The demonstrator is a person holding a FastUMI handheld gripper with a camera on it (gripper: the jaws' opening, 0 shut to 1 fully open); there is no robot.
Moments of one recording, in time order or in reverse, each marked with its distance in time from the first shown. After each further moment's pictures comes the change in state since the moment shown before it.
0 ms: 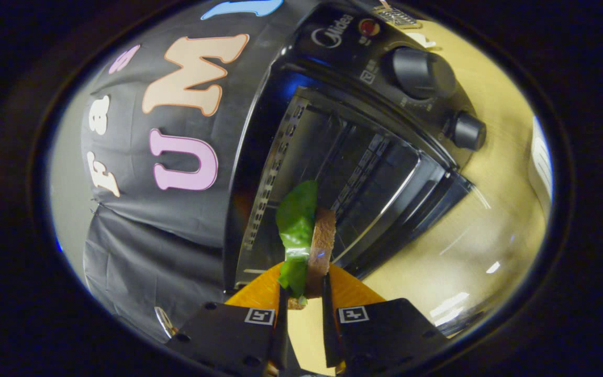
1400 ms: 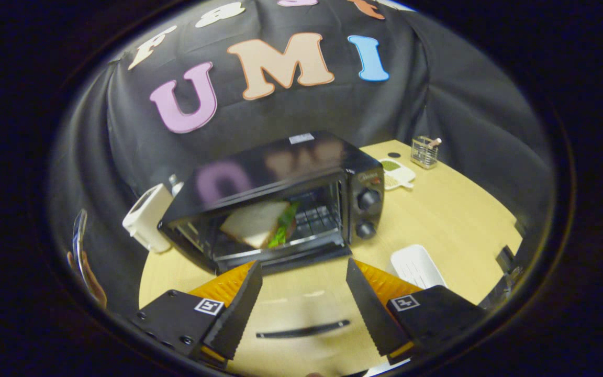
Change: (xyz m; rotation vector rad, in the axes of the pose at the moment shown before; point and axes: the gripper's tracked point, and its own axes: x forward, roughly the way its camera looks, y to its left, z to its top) arm -0.150 -0.025 -0.010 -0.743 -0.230 -0.511
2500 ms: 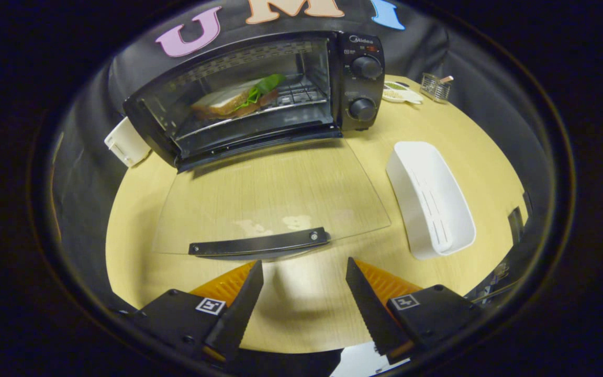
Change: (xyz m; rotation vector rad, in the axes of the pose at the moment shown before) arm 0.027 -0.040 -0.142 -0.122 0.347 -0.020
